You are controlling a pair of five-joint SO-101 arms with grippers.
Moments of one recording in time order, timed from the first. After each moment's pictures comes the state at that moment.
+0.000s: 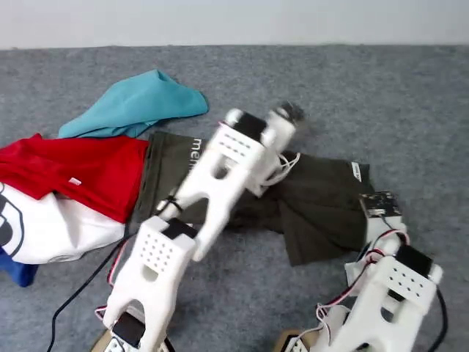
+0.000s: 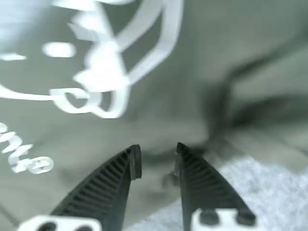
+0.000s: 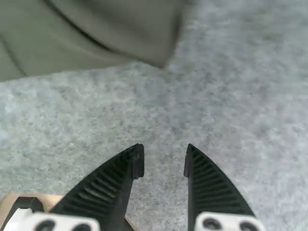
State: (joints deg) left arm 26.5 45.9 -45.4 99.2 -1.8; right arm 31.3 -48.0 67.4 72.6 36.3
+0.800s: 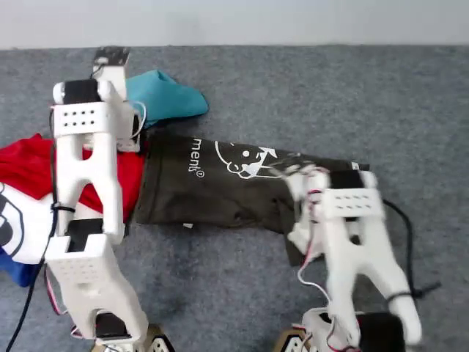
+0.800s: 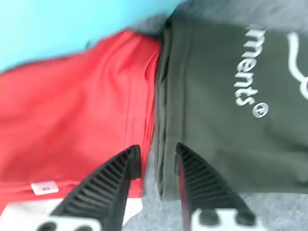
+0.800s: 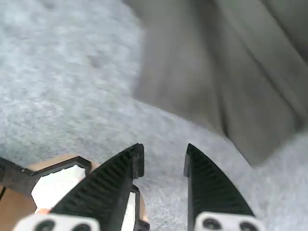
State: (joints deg) left arm -9.9 25.5 -29.1 99.4 -0.7; right arm -7.6 -18.0 37.5 86.9 29.1
